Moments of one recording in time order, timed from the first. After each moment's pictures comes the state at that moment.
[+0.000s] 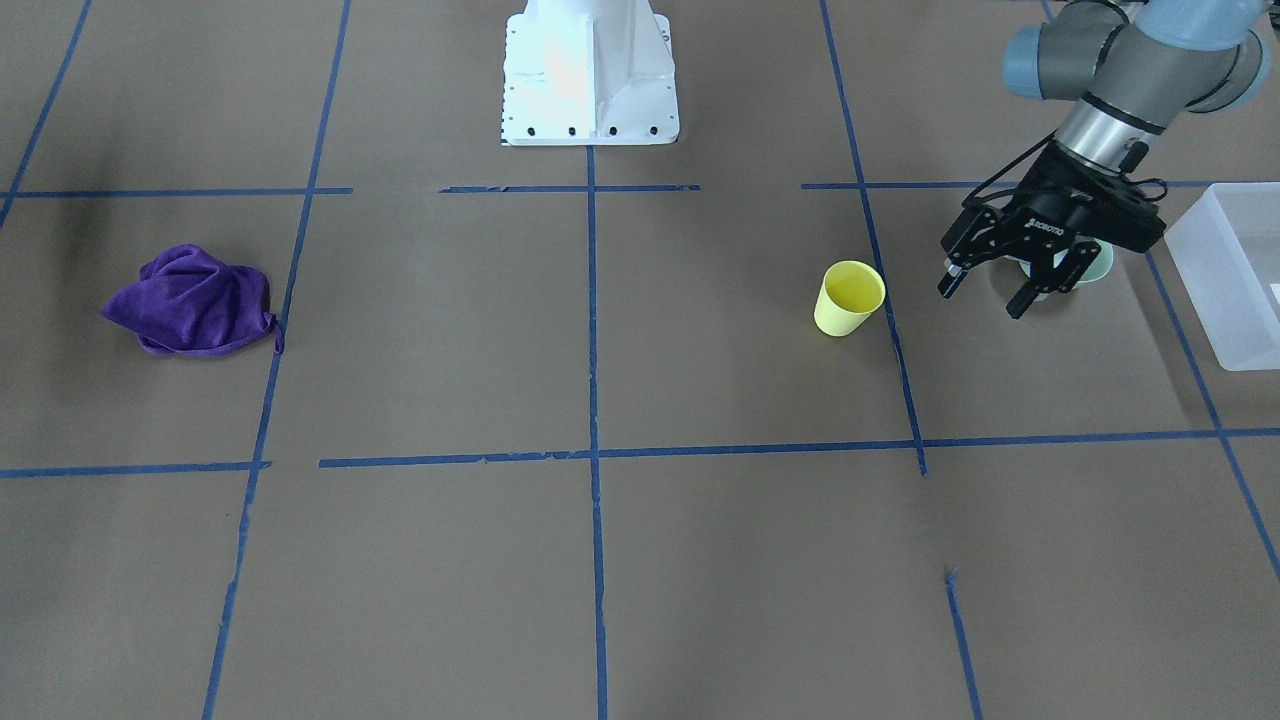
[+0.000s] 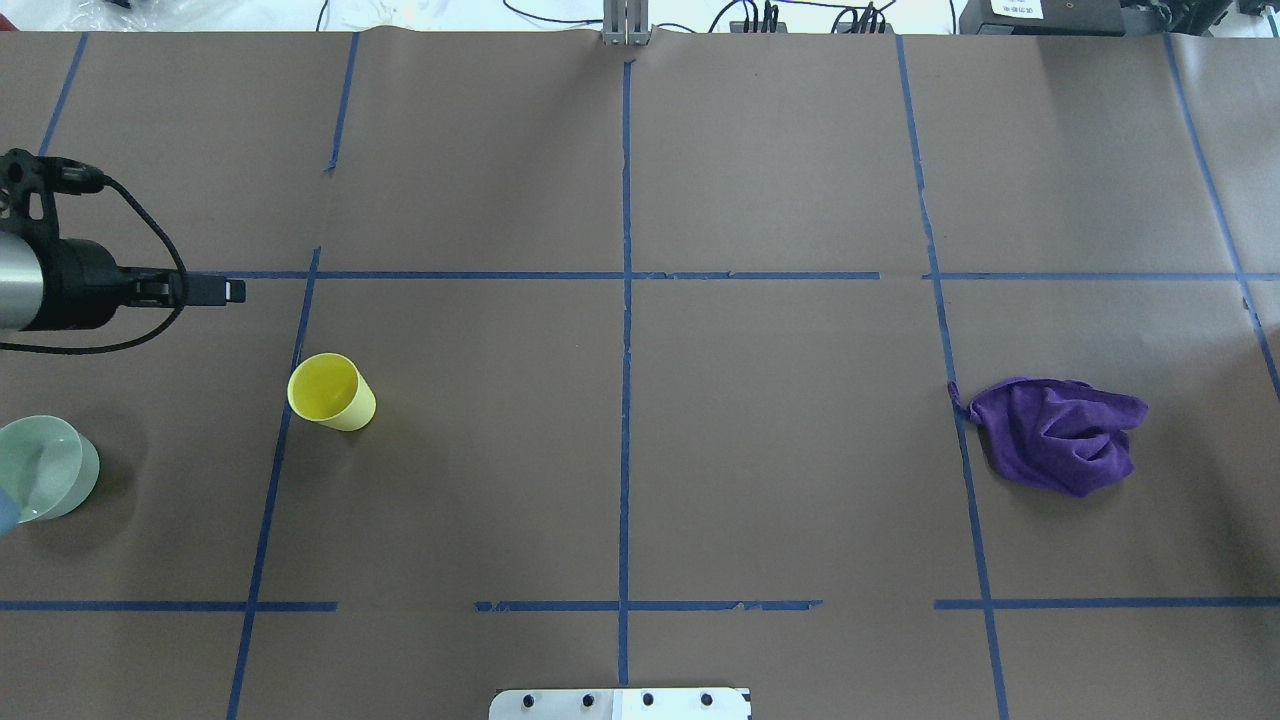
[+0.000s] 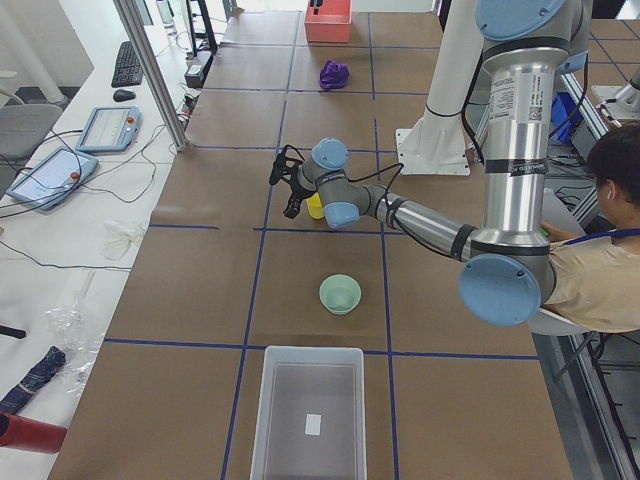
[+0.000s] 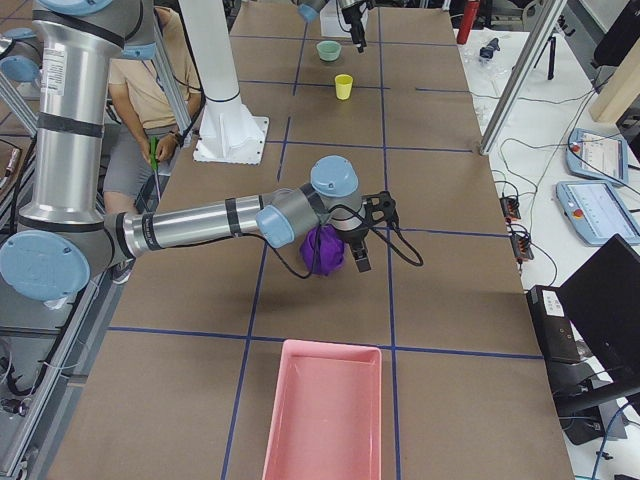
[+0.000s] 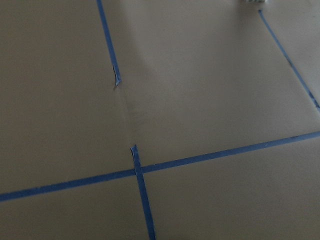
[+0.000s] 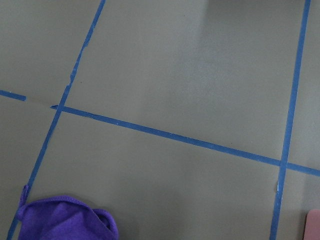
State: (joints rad) left arm -0.82 -1.56 -1.89 -2.38 -1.88 -1.07; right arm 1.38 -1.73 1.93 -1.20 2.33 0.29
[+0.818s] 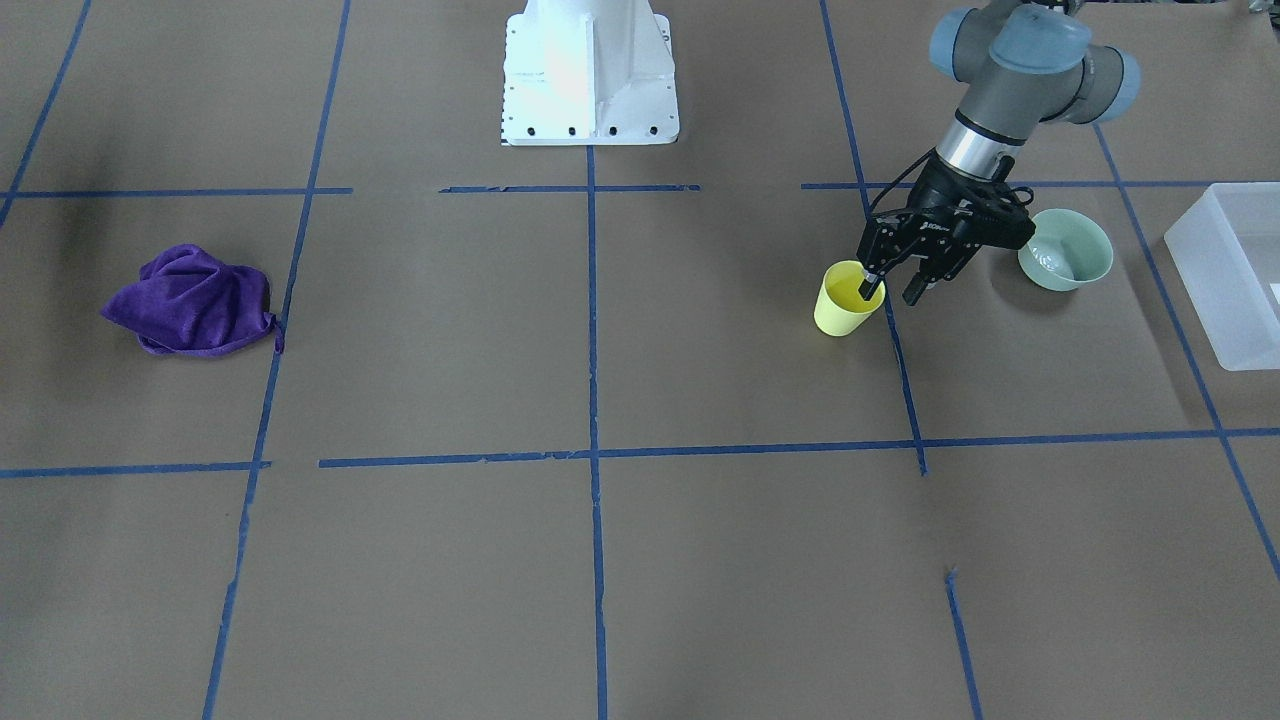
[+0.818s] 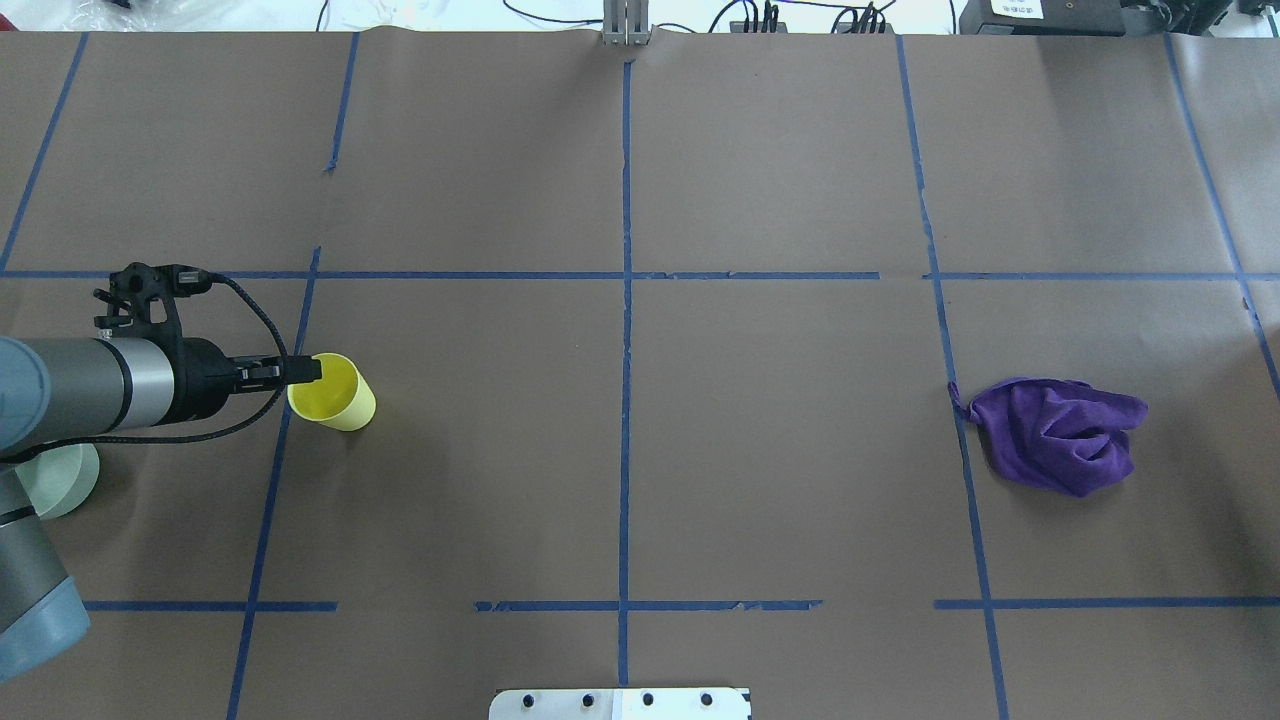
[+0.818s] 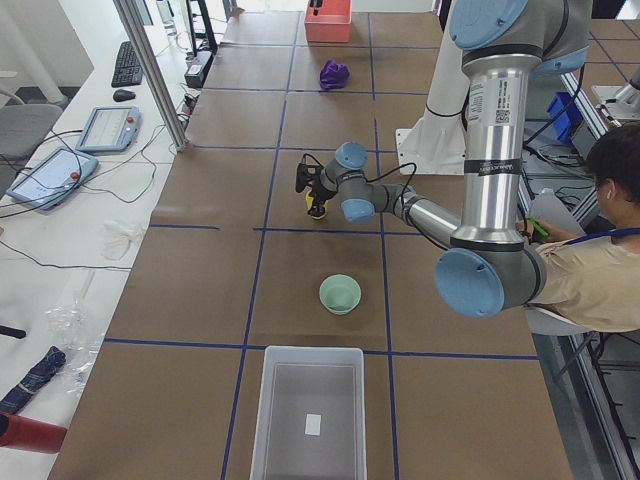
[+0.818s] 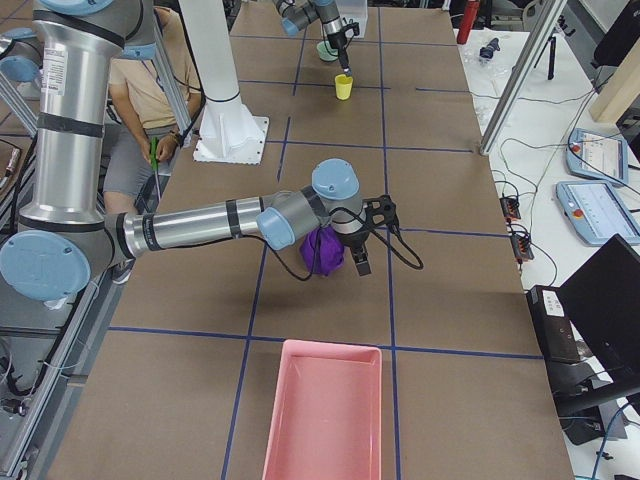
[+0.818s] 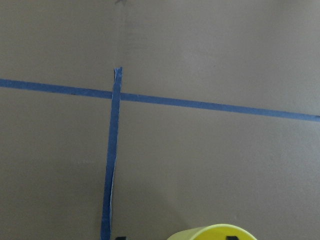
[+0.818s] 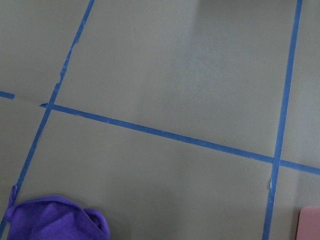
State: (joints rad) left arm -0.60 -1.56 -1.88 -2.36 -1.70 -1.27; right arm 1.38 -1.73 1.91 -1.20 2.31 0.29
